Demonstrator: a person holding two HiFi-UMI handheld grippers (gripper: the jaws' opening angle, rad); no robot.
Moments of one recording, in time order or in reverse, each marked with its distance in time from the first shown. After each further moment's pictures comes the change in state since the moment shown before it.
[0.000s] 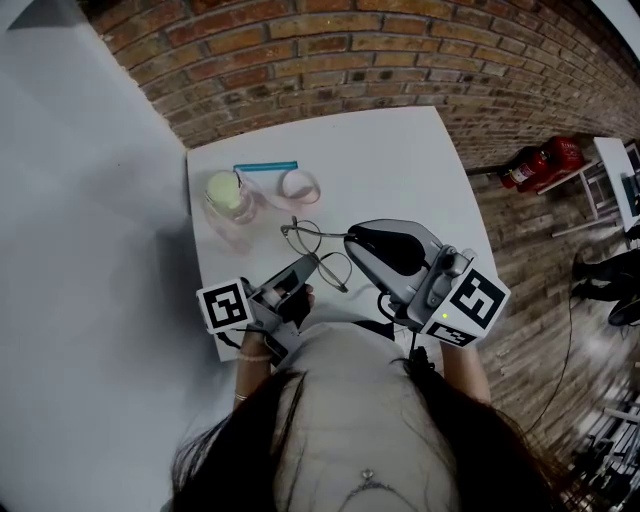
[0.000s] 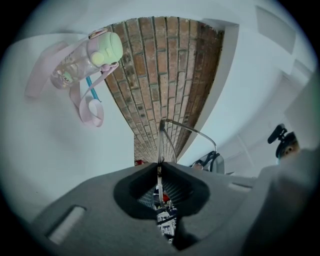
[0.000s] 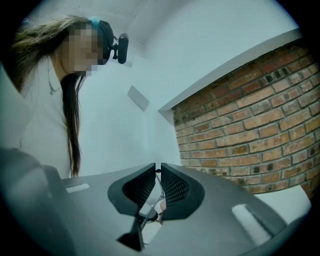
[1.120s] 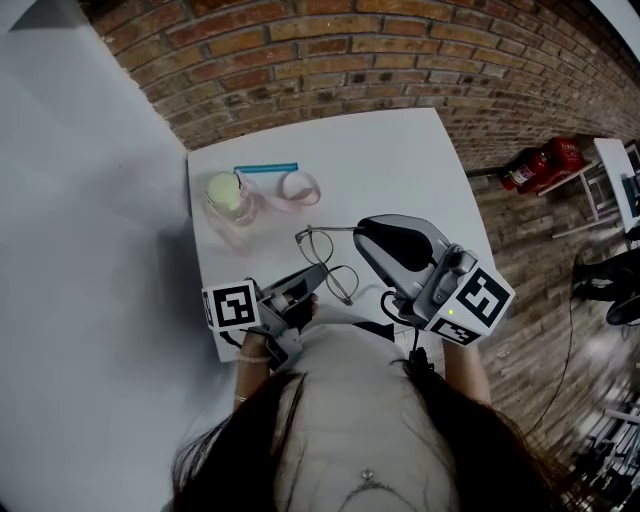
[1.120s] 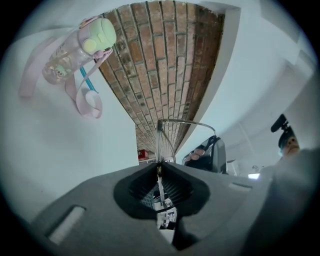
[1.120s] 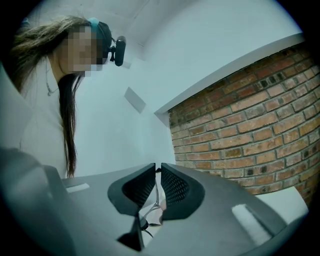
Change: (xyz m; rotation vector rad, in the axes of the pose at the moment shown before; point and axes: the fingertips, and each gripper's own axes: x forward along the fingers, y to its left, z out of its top) left arm 0.004 0.008 -0.025 0.012 0.133 0.040; right arm -0.007 -0.012 0.004 -0.005 -0.021 -0.051
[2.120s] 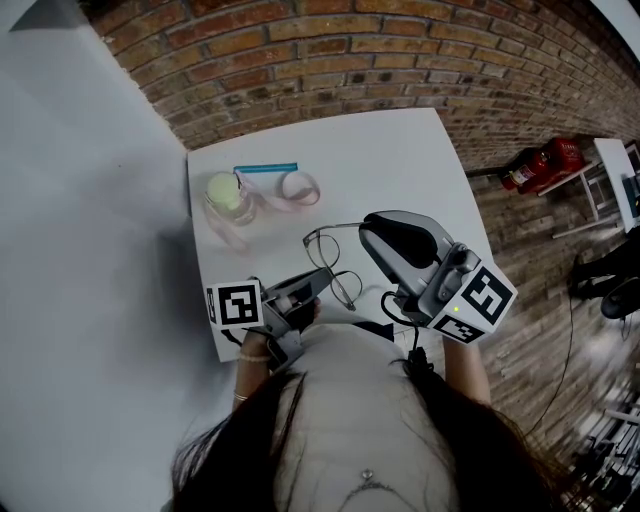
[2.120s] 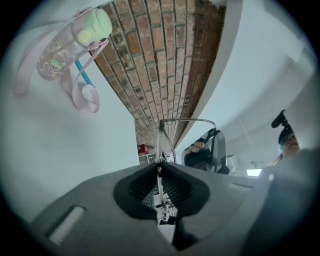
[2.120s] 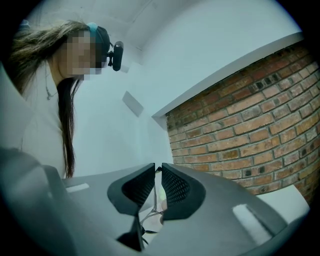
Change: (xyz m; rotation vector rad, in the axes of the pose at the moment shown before) left arm 0.004 0.006 -0.011 0.050 0.084 0.029; right arm -0.006 -0.008 0.005 0.017 -0.038 -0.018
